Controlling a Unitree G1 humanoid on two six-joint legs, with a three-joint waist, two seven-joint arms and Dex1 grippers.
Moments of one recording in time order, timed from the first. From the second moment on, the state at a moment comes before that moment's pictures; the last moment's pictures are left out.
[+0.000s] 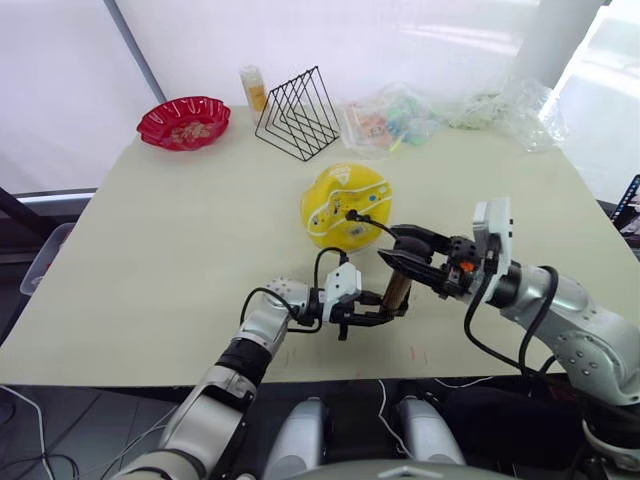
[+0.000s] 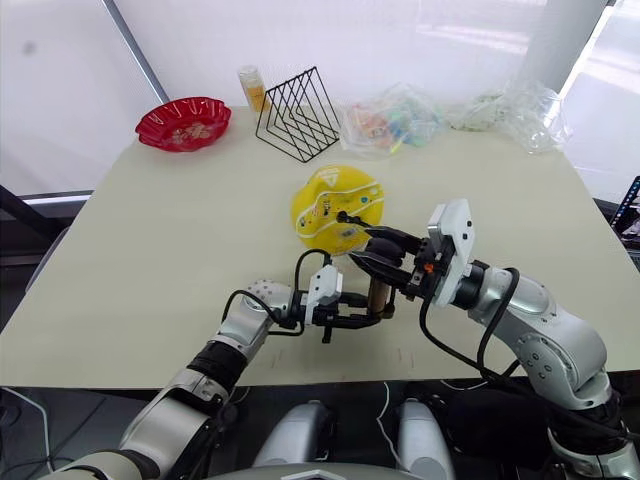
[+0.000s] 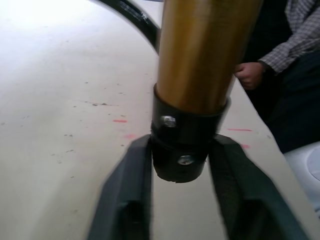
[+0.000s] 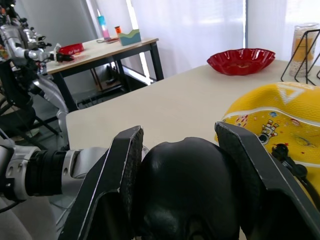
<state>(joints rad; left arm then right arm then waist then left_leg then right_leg) -0.50 0.25 -0.32 0.55 -0.14 -0.14 -1.24 -0.23 -0.53 0.01 -0.59 0.82 0.63 0.62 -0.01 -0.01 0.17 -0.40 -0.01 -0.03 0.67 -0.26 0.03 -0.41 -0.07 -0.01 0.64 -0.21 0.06</state>
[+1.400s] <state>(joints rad) -0.62 0.04 -0.35 0.91 0.05 -0.29 -1.06 -0.06 -0.60 -0.04 -0.46 0.62 0.34 0.80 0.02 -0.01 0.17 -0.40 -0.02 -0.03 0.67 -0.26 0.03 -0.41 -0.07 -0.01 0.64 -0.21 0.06</state>
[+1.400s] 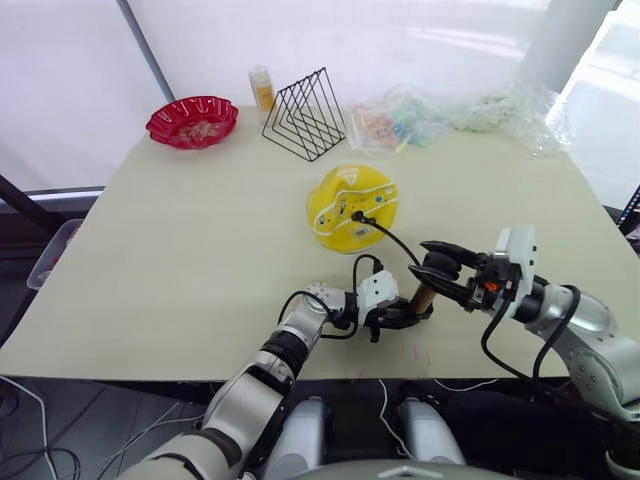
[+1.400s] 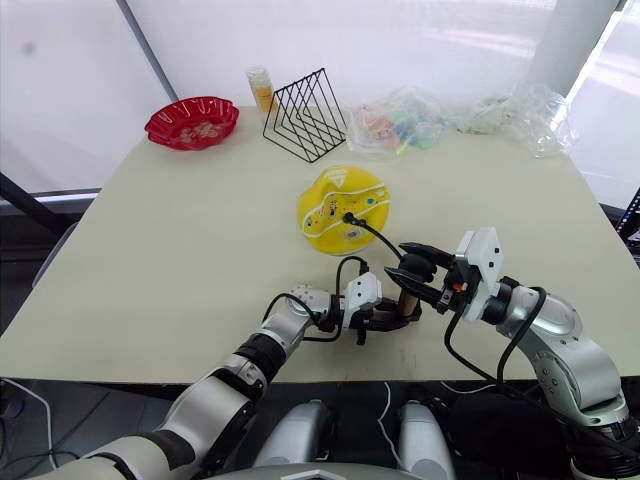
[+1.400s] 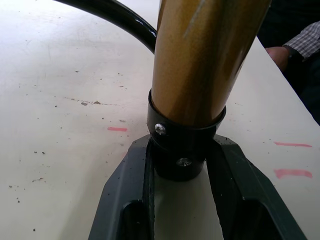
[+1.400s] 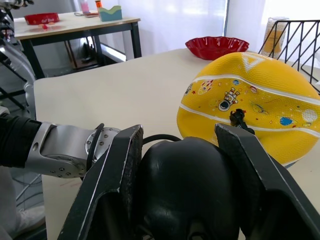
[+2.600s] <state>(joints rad) -0.63 0.04 -0.34 0.94 0.04 -0.32 -1.09 -0.53 -0.99 -0.32 -0.39 1.25 0.90 0.66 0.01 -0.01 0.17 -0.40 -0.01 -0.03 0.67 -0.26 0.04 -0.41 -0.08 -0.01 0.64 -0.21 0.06</state>
